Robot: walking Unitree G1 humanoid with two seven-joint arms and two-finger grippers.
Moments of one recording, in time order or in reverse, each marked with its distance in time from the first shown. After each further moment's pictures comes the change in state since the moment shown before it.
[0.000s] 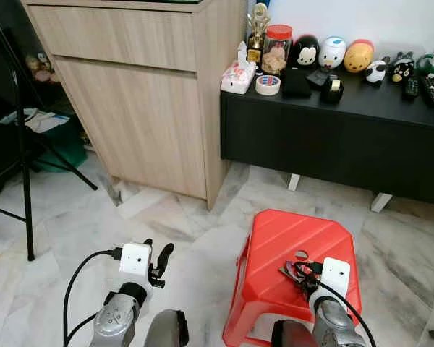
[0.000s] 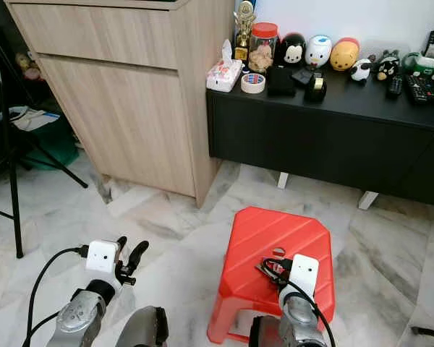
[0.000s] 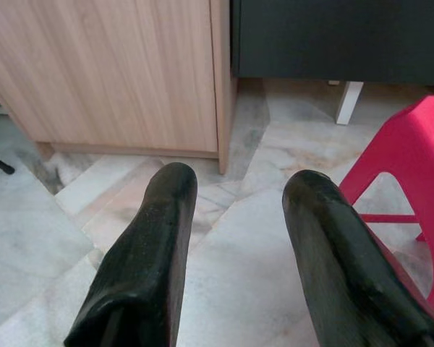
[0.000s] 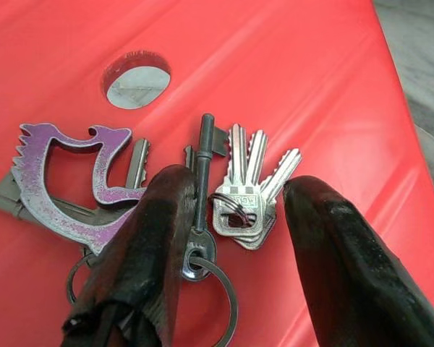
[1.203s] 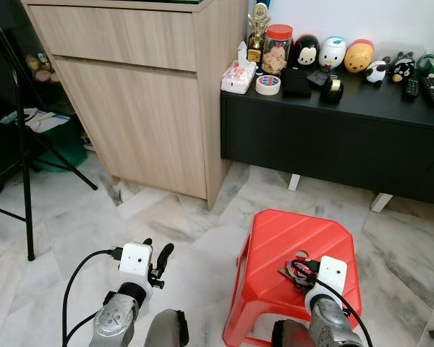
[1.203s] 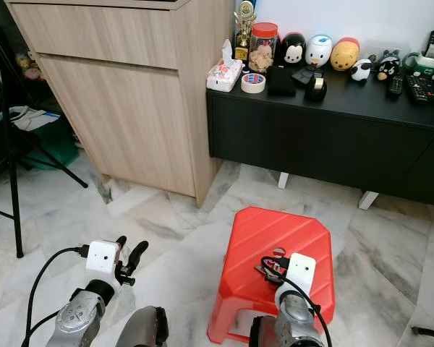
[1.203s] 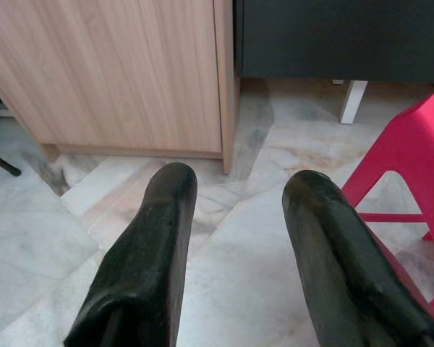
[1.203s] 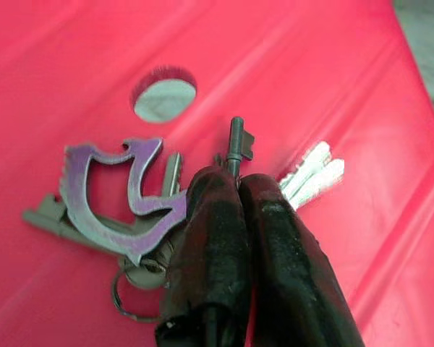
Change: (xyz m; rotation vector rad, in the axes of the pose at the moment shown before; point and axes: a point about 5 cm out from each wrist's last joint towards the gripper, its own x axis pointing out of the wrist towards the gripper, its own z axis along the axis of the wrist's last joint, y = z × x) left arm 0.000 0.001 0.000 0.013 -0.003 0.003; right arm -0.001 0.007 0.003 0.048 -0.031 0.021
